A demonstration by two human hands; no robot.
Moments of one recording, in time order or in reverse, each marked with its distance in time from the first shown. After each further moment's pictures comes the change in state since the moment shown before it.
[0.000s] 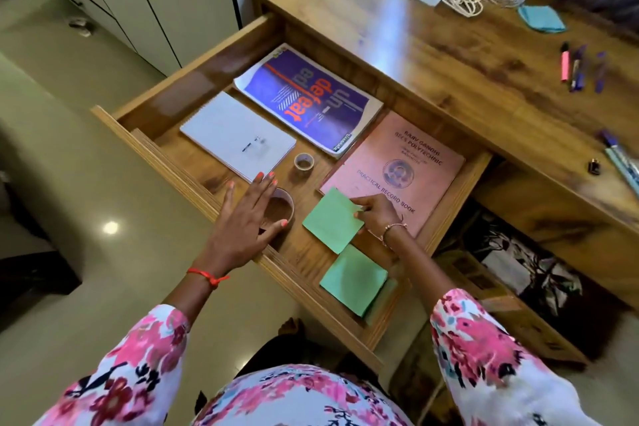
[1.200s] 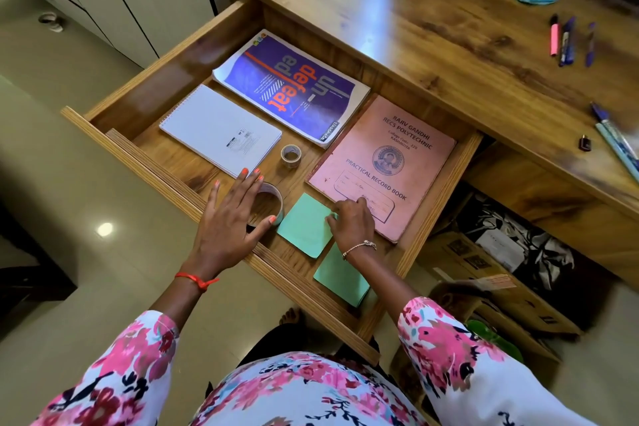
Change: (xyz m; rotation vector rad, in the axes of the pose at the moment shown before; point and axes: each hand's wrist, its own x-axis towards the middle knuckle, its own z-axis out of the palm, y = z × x) left_hand 0.001 0.001 0.002 0.038 0.012 -0.015; right_hand -0.031 0.001 0.044 -0.464 0.298 -0.169
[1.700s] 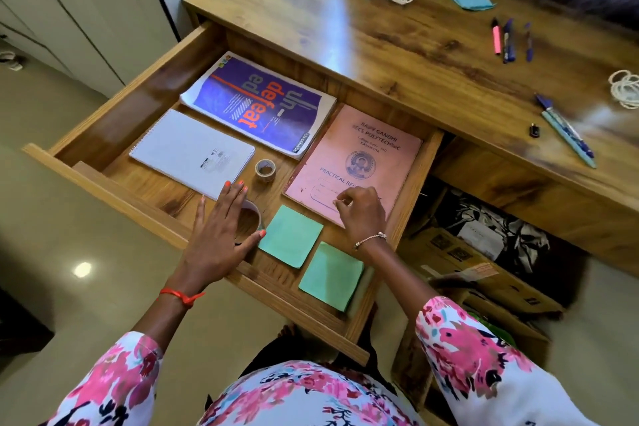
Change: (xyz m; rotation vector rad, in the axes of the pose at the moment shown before) left_hand 0.009 0.005 0.004 -0.078 -0.090 0.011; right_hand 0.008 0.023 -0.042 0.181 0.218 0.066
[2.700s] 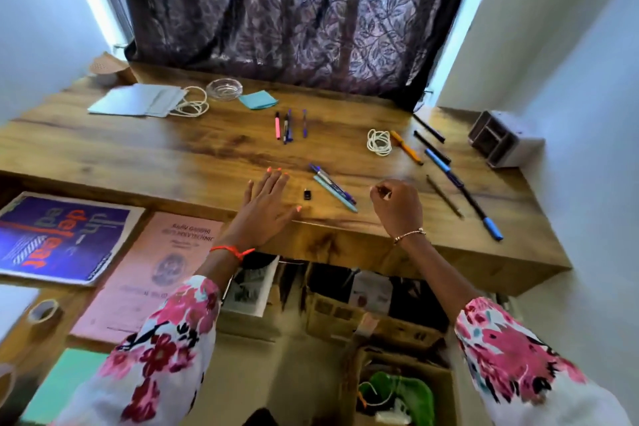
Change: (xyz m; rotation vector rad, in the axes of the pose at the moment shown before) left_hand 0.211 0.412 0.036 -0.065 0.076 0.472; right_hand 0.053 0.274 -0.329 0.052 0.504 0.169
